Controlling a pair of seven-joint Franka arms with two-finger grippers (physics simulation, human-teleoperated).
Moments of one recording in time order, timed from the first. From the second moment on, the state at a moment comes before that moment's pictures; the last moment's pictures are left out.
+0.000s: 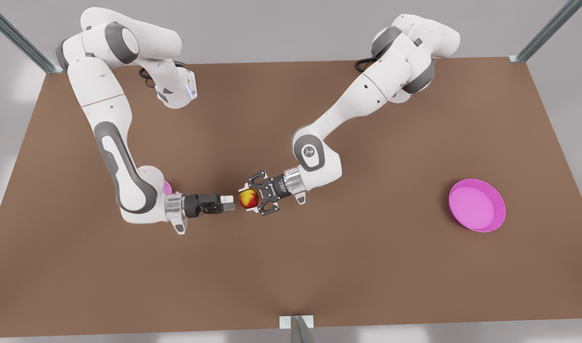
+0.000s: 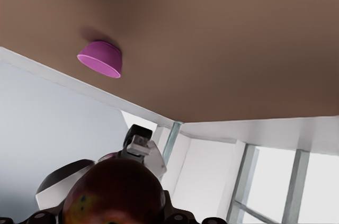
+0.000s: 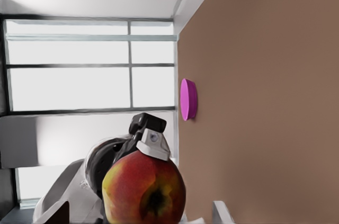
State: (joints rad) left arm -0.50 0.90 -0.45 -1.22 -1.72 2.76 -1.28; right arm -0.14 0.63 0.36 -1.76 1.39 1.83 -0.75
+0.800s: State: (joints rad) left arm -0.50 0.90 -0.45 -1.23 -1.72 2.77 -1.37; right arm -0.05 0.66 0.38 -1.75 1.49 1.84 -0.95
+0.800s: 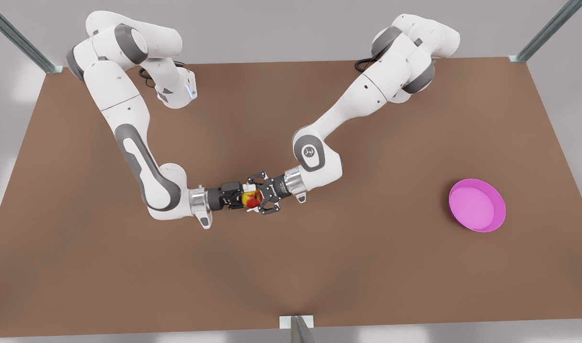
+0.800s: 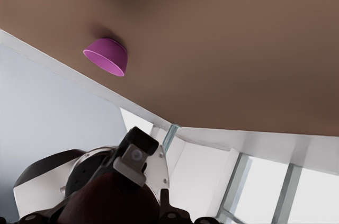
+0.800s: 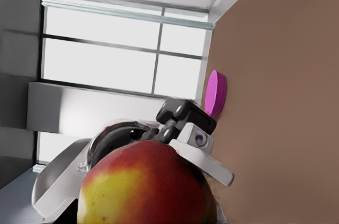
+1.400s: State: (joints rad) left arm -0.50 0.90 -0.45 -1.23 -1.71 2.77 -1.39; right arm -0.05 0.66 0.38 -1.74 1.50 1.85 -1.00
